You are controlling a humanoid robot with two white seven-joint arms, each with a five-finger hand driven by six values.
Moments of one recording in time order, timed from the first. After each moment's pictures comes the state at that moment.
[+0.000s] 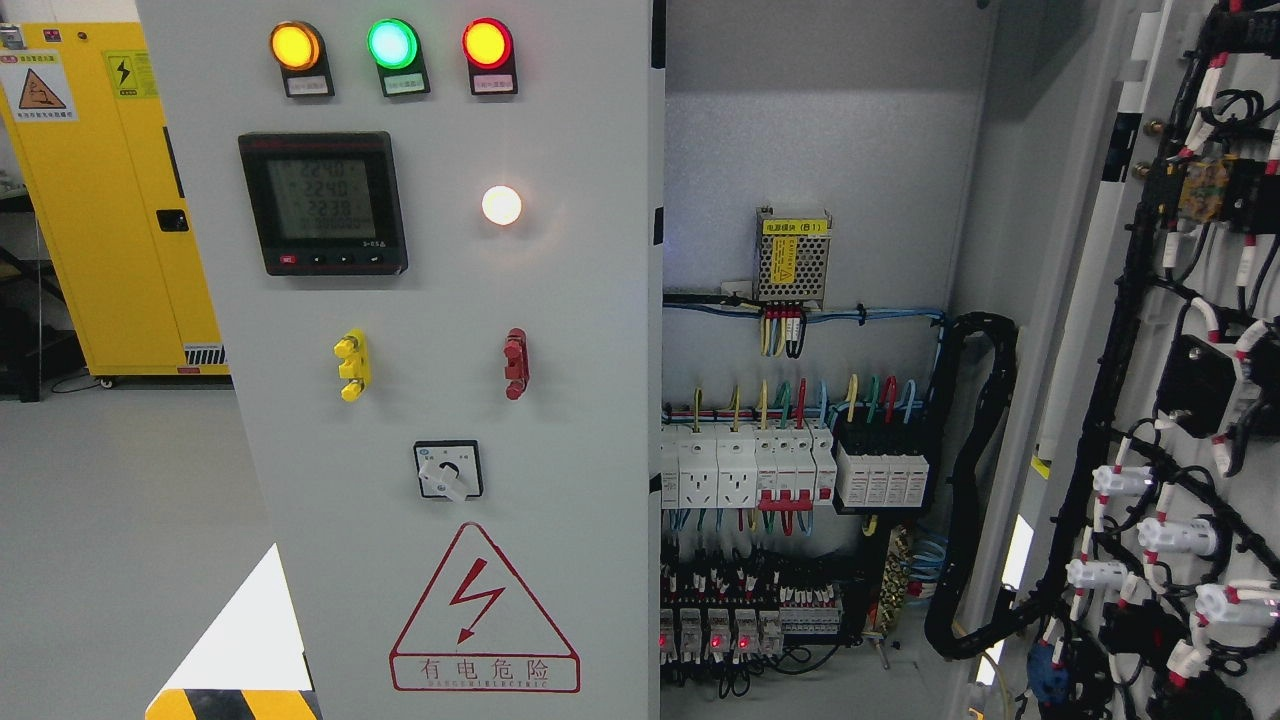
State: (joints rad) left arm 0.00 0.01 -0.16 -0.10 0.34 -0.06 -0.22; right arm 0.00 0.00 0.00 -0.05 0.00 0.10 0.00
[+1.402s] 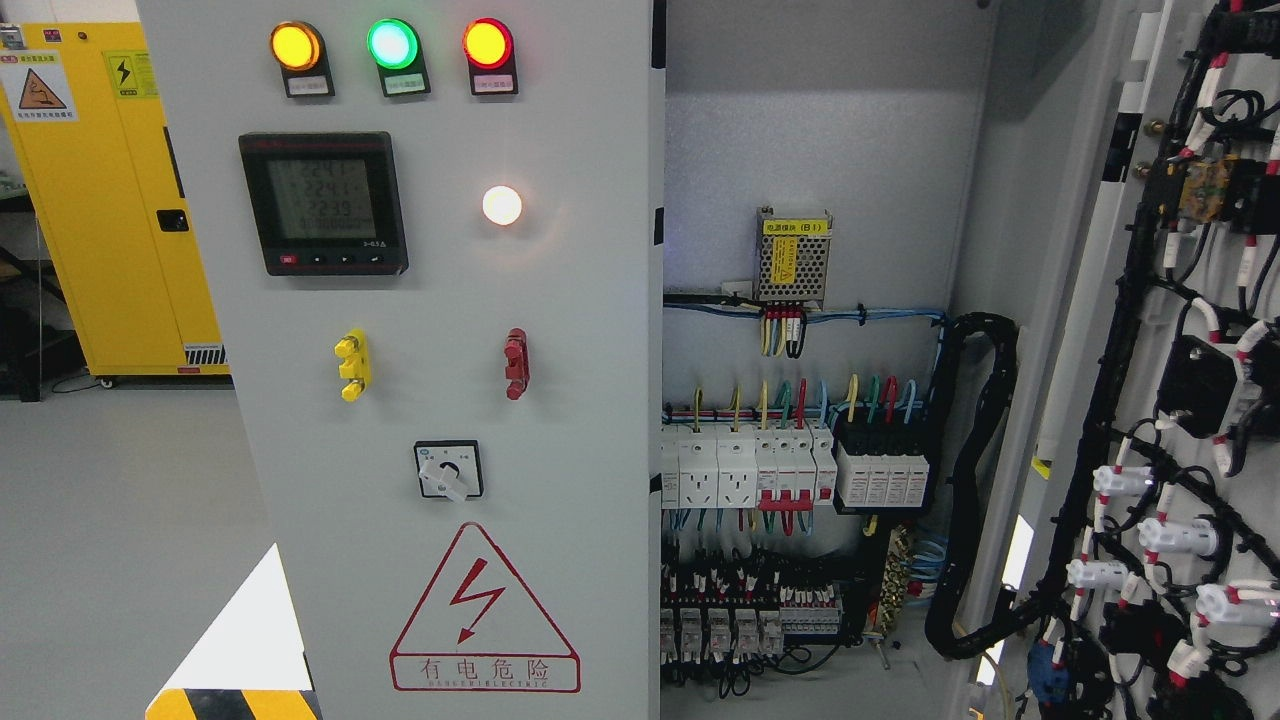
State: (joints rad) left arm 0.00 0.04 -0.16 -0.01 0.34 -0.10 -0.19; right arm 0.33 0.06 0.12 -1.40 0.00 -0.12 -0.01
